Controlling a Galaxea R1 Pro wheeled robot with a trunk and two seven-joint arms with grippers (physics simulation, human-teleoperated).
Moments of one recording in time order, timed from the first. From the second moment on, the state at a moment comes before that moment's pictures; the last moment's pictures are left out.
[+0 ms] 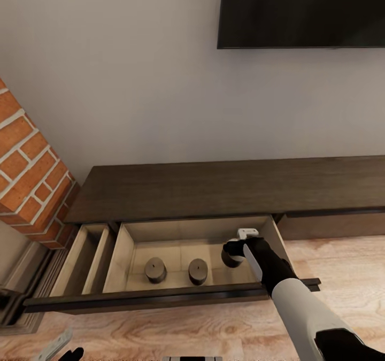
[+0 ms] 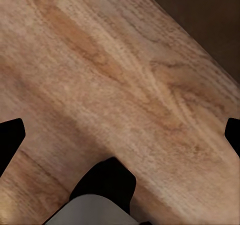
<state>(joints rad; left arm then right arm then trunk) 0.11 0.23 0.02 -1.32 0.99 0.35 0.54 -0.80 0.06 0.08 -0.62 -0.09 0.59 -0.04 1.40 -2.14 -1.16</state>
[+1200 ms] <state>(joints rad) 0.11 0.23 0.02 -1.30 0.99 0.35 0.54 -0.91 0.06 0.08 -0.35 -0.09 0.44 -0.04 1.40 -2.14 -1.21</state>
